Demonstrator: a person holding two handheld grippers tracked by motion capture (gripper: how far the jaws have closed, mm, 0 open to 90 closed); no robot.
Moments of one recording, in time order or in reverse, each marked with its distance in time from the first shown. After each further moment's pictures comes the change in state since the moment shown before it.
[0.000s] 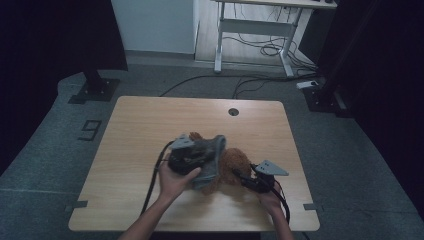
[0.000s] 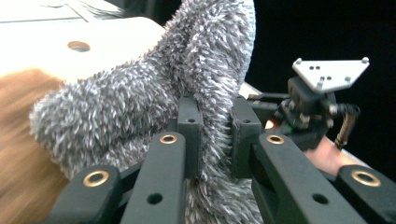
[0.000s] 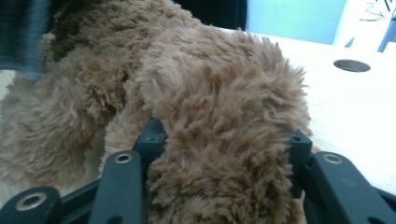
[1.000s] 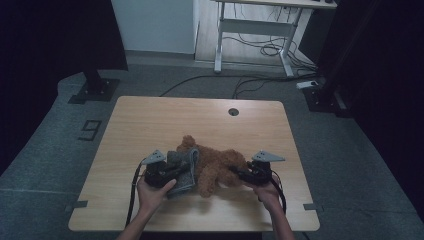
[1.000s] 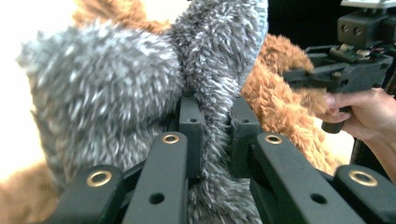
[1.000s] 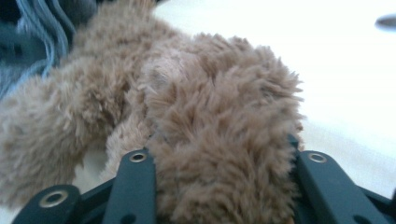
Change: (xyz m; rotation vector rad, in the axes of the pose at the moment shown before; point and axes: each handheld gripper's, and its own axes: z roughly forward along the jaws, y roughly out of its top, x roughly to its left) left arm 0.062 -0.087 -0.058 -0.065 0.071 -0.146; right arm 0.002 0.036 0.012 0.132 0.061 0.138
